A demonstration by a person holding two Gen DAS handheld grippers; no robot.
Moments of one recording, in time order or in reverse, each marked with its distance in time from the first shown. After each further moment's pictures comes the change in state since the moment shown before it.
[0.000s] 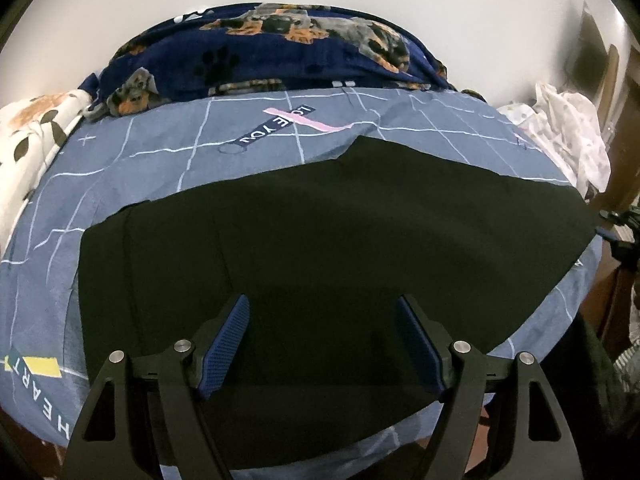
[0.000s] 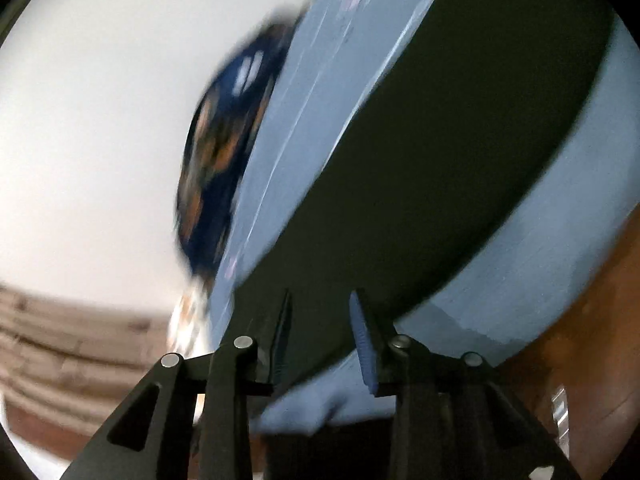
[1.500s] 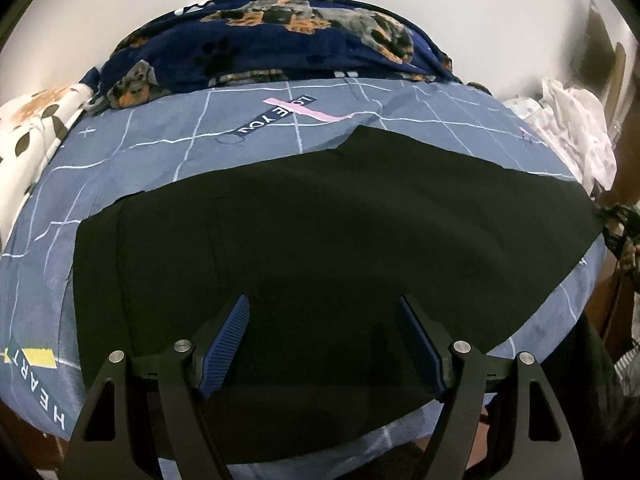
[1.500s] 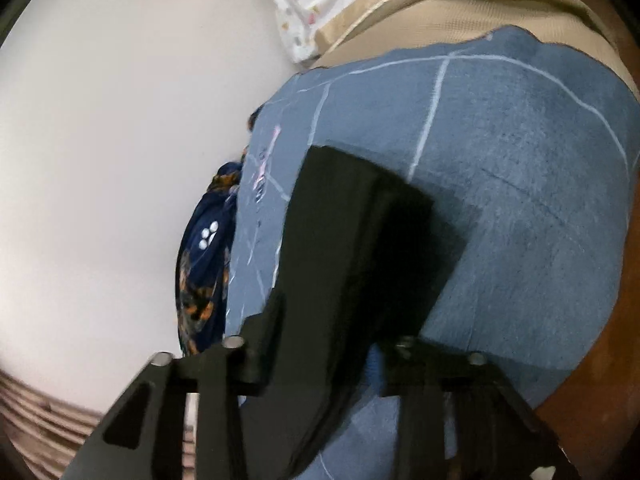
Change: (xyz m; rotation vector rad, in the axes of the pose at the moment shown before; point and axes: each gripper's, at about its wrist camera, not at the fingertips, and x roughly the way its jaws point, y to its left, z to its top) left arm 0.008 -0.005 0.001 -0.006 0.029 0.020; right arm -0.030 -0.117 0.096 0.221 -0.235 0.074
